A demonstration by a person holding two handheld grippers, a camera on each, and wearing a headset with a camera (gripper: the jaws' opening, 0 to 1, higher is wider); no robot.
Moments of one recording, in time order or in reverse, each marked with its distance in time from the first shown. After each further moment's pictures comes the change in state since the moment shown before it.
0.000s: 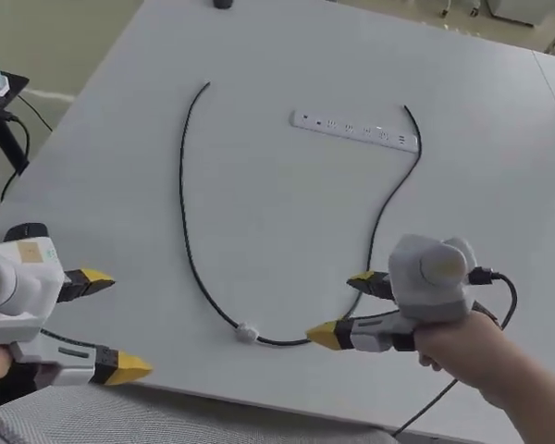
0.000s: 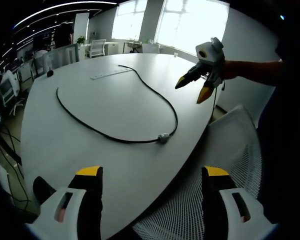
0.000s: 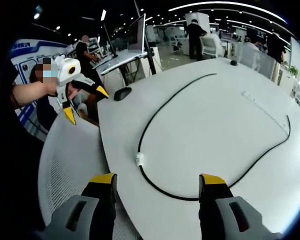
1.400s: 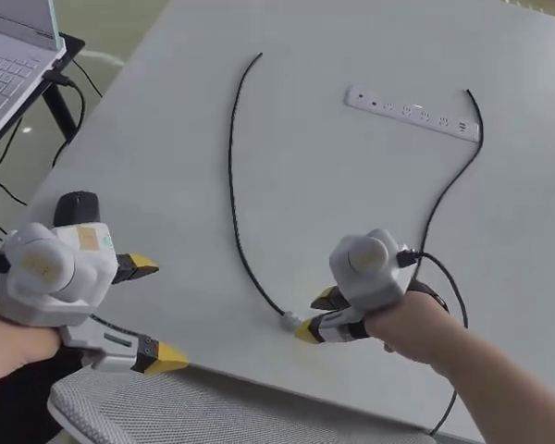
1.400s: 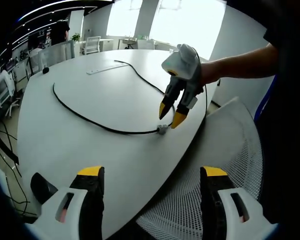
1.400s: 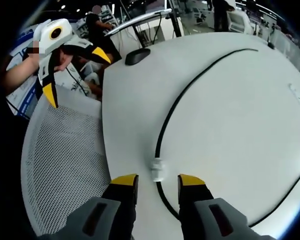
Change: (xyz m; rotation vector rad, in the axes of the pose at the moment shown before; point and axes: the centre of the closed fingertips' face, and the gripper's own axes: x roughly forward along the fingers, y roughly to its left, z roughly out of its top) left arm -0.003 0.007 -0.022 0.022 0.032 -0.042; right arm 0.109 0.042 -0.022 -0.075 0.281 0.154
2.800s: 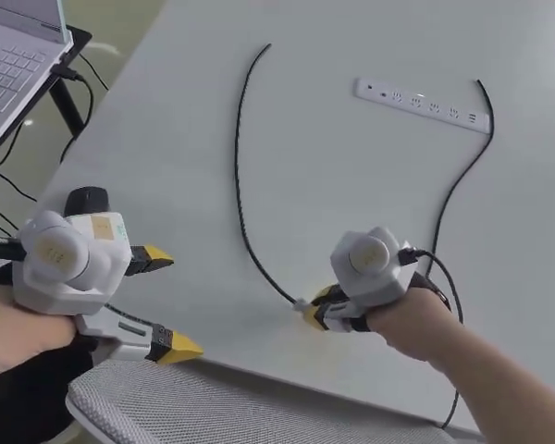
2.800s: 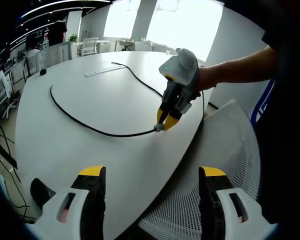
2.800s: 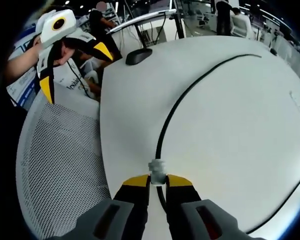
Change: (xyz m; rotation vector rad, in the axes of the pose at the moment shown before) left arm 0.001 0.001 0.007 0.012 -0.016 -0.035; right arm 0.001 0.001 0.010 -0.046 -0.017 -0.032
